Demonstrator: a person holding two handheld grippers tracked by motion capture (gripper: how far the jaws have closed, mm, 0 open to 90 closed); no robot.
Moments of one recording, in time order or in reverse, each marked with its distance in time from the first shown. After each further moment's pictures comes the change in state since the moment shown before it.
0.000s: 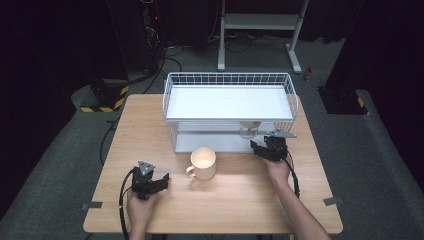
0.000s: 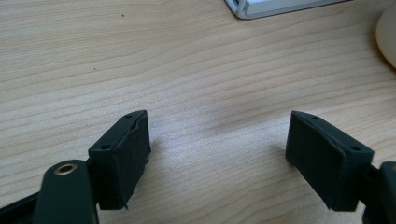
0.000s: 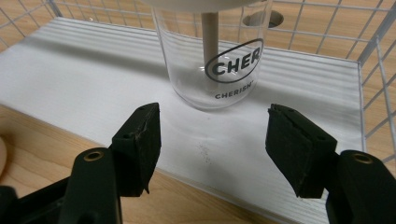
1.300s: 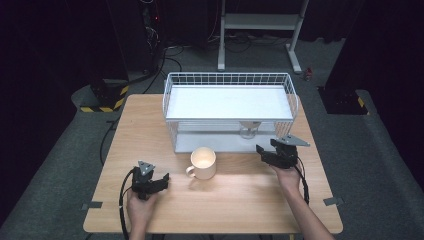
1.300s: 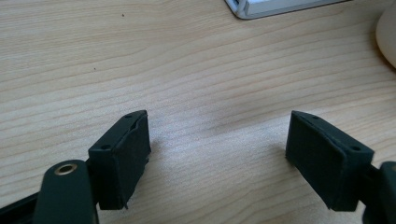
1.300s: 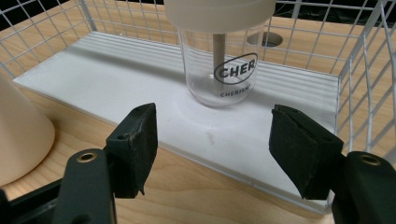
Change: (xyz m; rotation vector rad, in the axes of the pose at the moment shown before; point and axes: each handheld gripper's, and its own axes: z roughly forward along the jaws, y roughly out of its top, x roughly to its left) left arm 0.000 0.000 0.000 0.000 0.000 0.000; right arm -0.004 -0.009 -0.042 -0.073 0.054 -0.040
